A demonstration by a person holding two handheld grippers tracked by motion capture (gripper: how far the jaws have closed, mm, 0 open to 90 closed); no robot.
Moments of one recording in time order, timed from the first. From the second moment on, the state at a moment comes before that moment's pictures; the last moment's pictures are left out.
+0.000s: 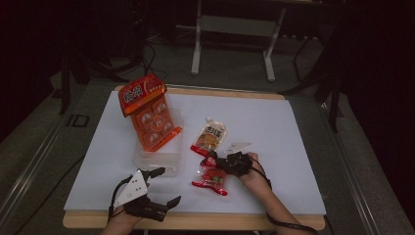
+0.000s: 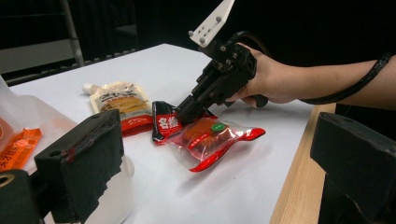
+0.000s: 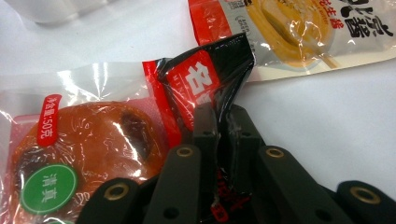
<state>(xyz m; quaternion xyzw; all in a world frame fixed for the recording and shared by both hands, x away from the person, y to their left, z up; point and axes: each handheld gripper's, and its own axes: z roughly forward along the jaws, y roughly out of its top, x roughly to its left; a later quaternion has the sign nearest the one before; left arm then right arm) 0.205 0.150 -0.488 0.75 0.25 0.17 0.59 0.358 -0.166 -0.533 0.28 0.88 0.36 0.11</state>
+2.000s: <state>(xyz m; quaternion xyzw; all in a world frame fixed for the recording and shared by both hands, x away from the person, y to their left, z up) 0.229 0.133 -0.434 0.76 0.25 0.12 0.59 0.265 -0.176 -0.418 0.15 0.85 0.47 0.20</state>
